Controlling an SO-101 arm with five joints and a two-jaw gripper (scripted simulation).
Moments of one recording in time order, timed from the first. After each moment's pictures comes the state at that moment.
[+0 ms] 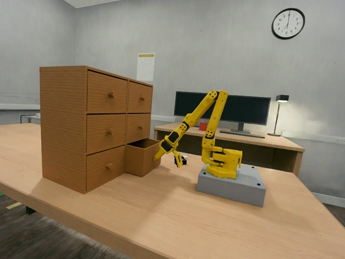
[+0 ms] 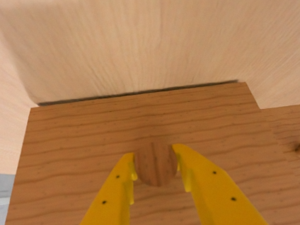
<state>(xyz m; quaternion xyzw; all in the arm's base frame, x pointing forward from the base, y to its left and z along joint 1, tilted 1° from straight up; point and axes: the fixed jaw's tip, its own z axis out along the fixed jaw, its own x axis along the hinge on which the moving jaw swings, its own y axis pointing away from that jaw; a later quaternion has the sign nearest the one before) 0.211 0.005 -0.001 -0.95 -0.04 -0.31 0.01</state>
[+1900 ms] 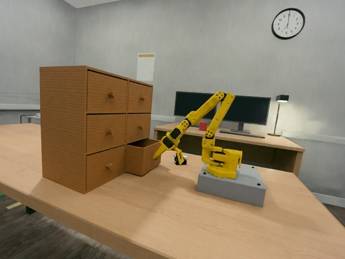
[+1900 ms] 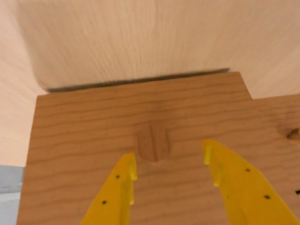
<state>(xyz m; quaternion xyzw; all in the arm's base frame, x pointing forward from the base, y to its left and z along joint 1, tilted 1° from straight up) 0.207 0.004 0.012 -0.95 -0.03 -0.32 0.01</state>
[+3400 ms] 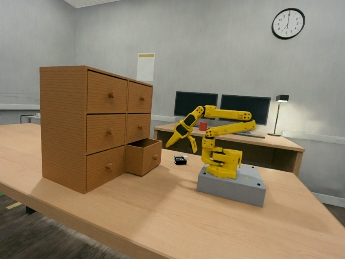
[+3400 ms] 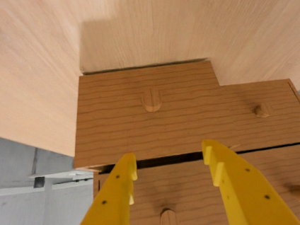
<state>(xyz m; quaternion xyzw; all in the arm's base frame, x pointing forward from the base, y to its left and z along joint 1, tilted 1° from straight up) 0.165 -0.004 0.059 -0.95 -0.02 -0.32 0.00</state>
